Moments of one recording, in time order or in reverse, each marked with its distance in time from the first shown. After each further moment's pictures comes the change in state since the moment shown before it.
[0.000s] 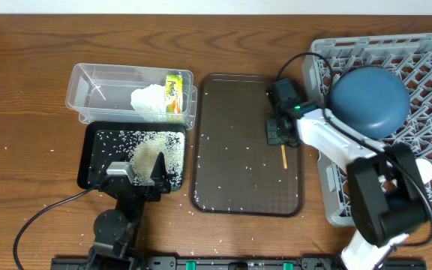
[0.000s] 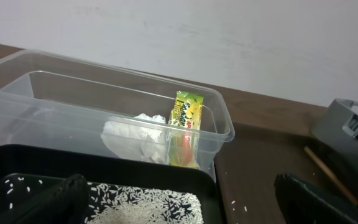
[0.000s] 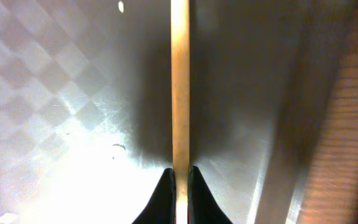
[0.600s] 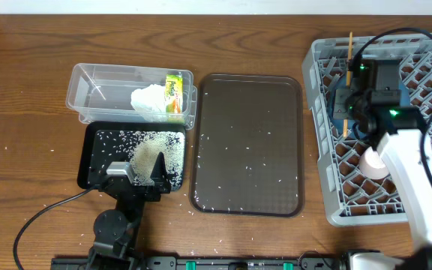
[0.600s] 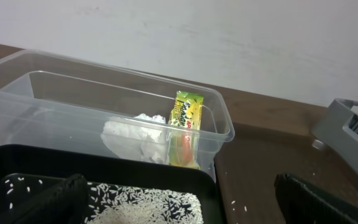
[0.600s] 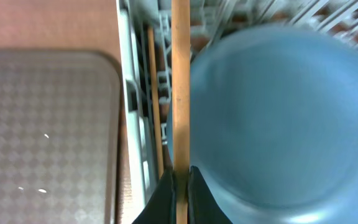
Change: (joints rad) left arm 0.000 0.000 0.000 0.000 0.000 0.000; right arm -0.330 -0.386 0.006 -0.004 0.019 -0.257
